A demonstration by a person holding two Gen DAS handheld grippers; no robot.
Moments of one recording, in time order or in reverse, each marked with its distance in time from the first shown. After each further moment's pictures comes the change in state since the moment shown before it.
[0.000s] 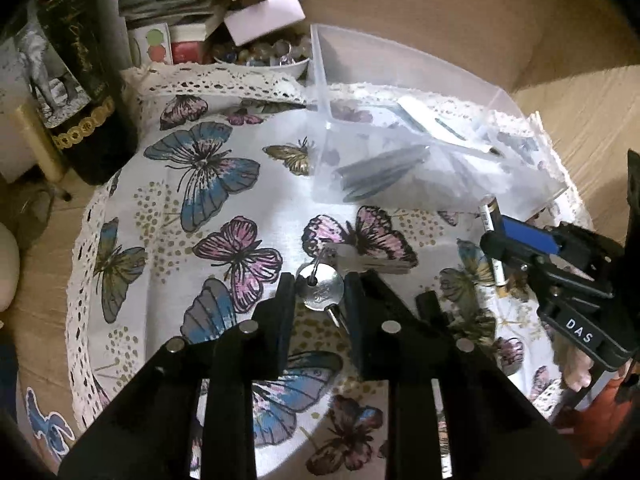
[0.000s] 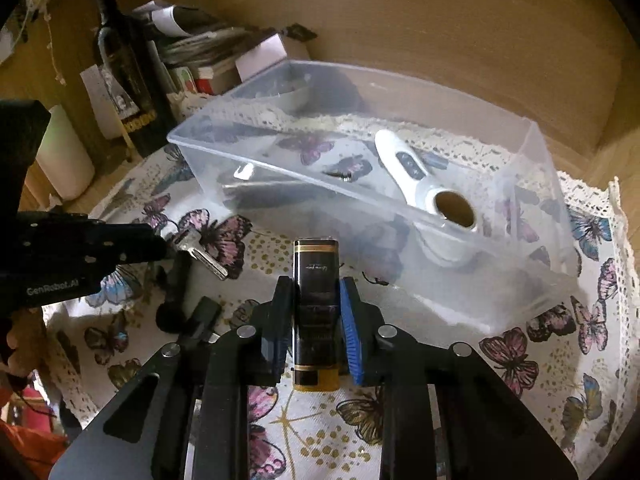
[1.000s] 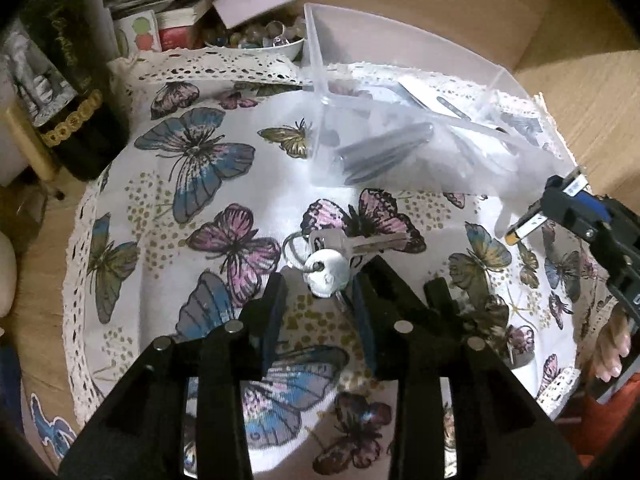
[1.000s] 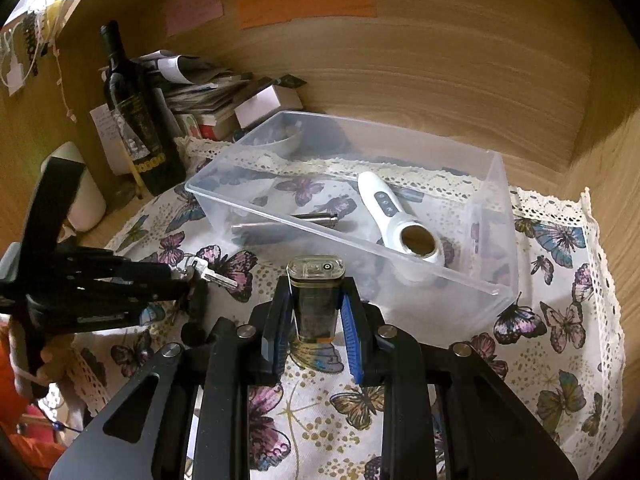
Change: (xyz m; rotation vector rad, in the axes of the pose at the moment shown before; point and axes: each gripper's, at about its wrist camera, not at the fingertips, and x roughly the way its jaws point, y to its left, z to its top) left arm 0.014 -0.005 0.002 0.047 0.056 0.027; right arm -0.036 -0.007 0.007 0.037 -0.090 -0.015
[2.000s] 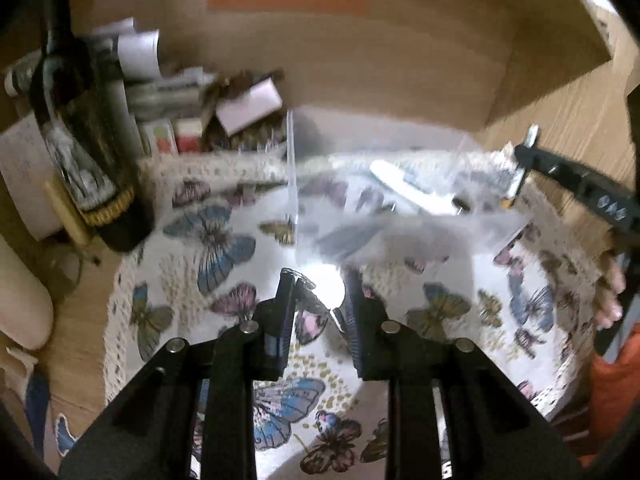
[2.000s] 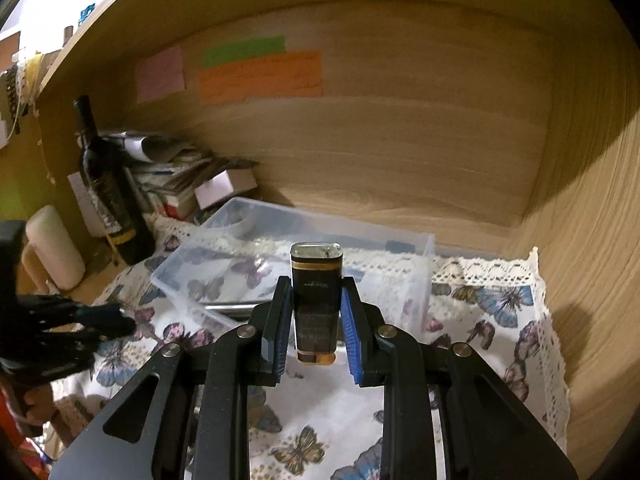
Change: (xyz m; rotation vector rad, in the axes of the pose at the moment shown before) left arm -0.072 -0.017 0.009 0.051 -0.270 0.015; right arm -0.034 -0.034 0.047 0.029 -0.166 -0.102
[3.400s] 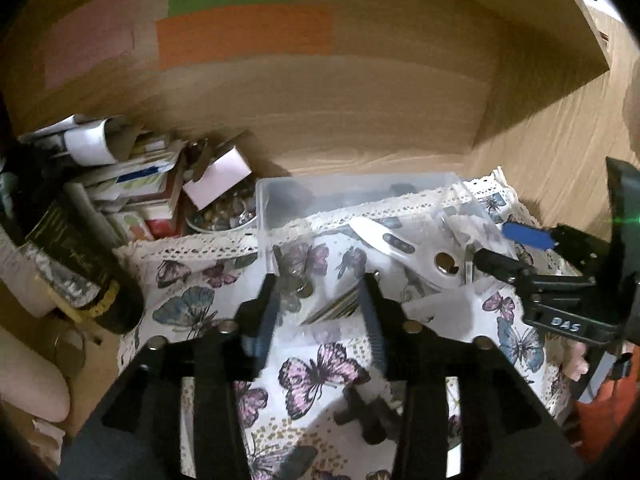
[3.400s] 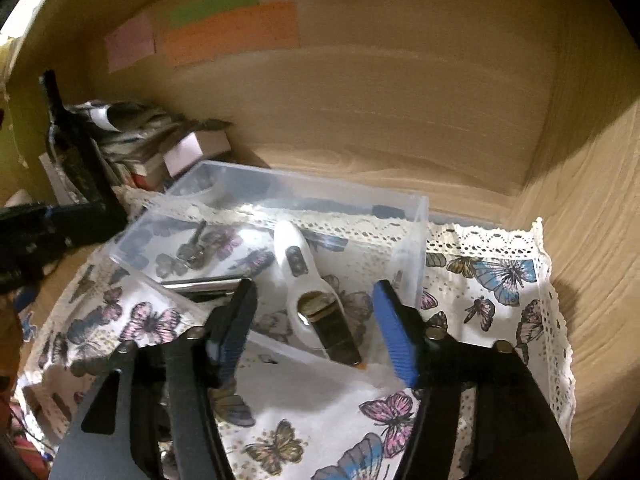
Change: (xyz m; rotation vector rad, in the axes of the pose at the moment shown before) left arm 0.012 -0.021 0.055 0.084 -0.017 -0.007; right arm 0.023 -0.006 -0.008 0.011 0.127 -0.032
